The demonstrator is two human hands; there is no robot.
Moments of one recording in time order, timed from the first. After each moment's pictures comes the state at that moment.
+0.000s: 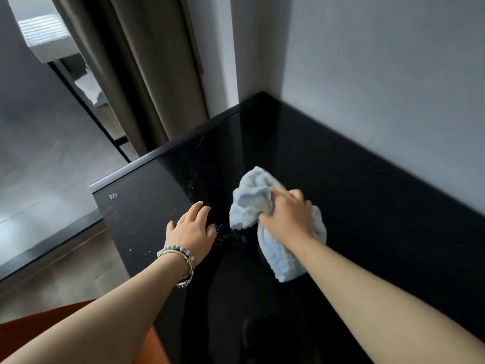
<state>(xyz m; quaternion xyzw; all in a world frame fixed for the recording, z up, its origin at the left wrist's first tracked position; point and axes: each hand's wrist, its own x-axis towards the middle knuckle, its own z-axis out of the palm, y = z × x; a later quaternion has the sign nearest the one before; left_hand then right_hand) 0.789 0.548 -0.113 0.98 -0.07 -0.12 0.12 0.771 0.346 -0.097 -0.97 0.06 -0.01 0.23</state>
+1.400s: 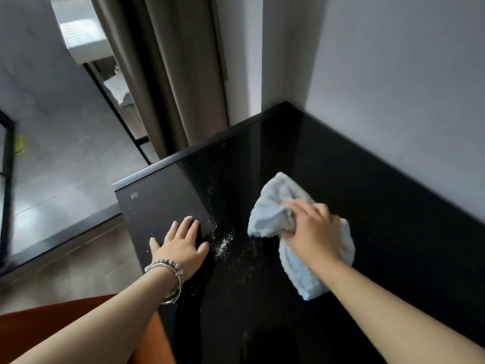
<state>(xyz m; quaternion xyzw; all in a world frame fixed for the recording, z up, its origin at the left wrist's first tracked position) 0.788 0.595 -0.126 0.98 0.03 -0.17 0.05 0.771 0.338 -0.111 -0.99 0.04 -0.03 0.14</state>
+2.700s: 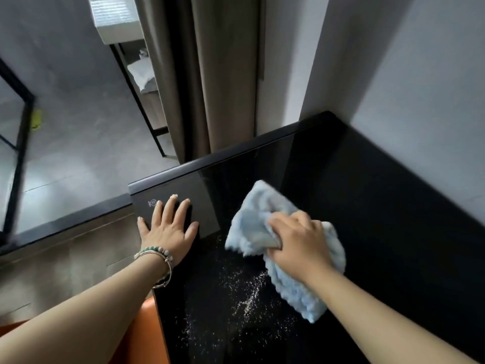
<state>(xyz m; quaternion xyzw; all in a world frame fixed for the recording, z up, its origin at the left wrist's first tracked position) 0.867 0.667 -0.148 0.99 0.10 -0.09 0.08 0.843 0.413 -0.117 -0.98 -0.13 0.00 0.13</state>
